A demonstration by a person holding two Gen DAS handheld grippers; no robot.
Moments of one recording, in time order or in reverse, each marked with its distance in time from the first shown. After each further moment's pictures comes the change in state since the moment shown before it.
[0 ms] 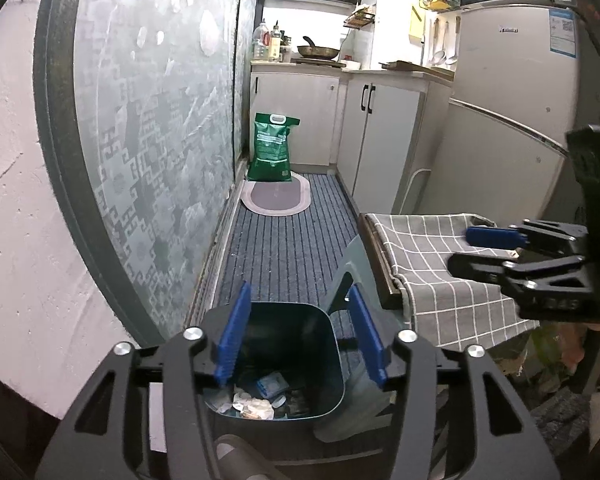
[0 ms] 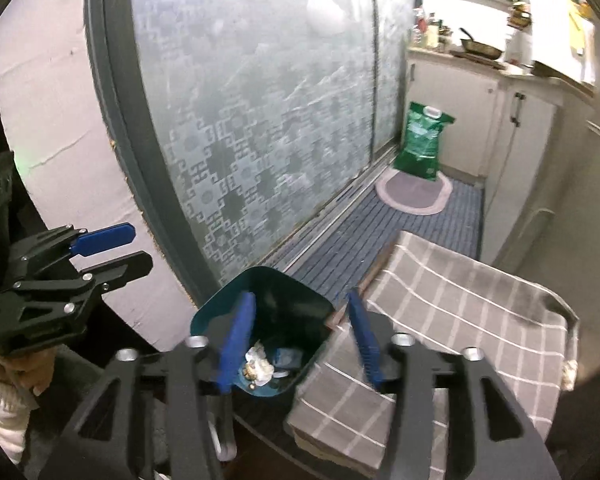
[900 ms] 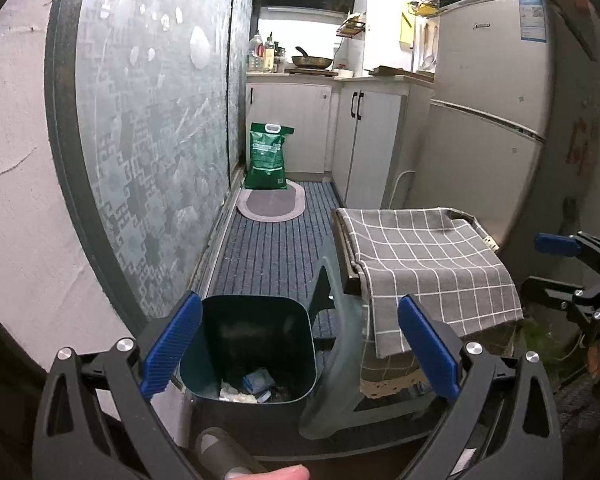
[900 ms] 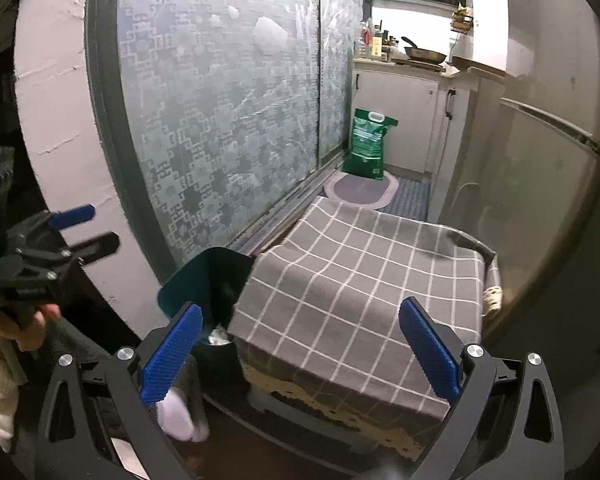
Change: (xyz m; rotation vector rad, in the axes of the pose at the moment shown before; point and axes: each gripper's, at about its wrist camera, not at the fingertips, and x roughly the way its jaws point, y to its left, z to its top) left arm -0.026 -0.047 -0.027 0.016 -0.035 0.019; right arm -0.080 -0.022 -0.070 0.035 -0.051 -0.119
